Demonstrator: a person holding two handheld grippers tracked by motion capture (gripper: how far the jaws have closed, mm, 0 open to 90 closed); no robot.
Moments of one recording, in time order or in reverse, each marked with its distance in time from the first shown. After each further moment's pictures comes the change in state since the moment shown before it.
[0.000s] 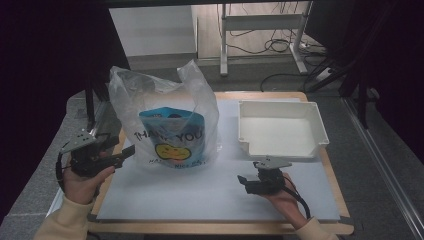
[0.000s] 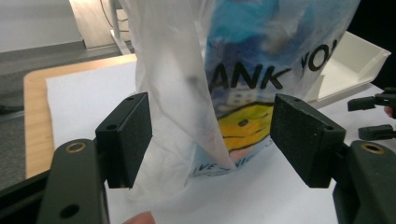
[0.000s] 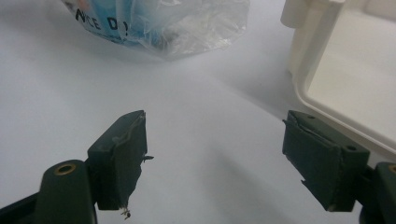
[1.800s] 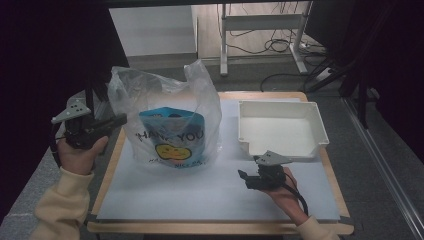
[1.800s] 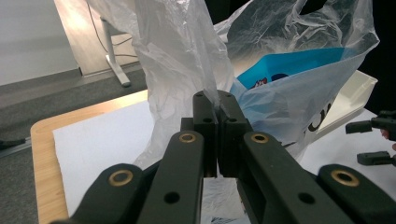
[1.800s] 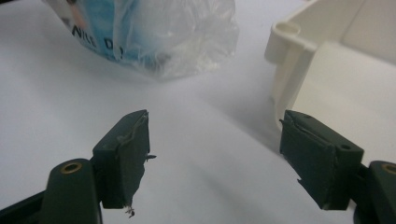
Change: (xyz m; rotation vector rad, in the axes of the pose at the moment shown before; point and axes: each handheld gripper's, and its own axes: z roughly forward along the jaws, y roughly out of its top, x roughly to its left) left arm 0.017 0.058 0.003 -0.063 -0.043 0.046; right arm -0.002 0.016 -0.006 -0.042 -0.034 -0.051
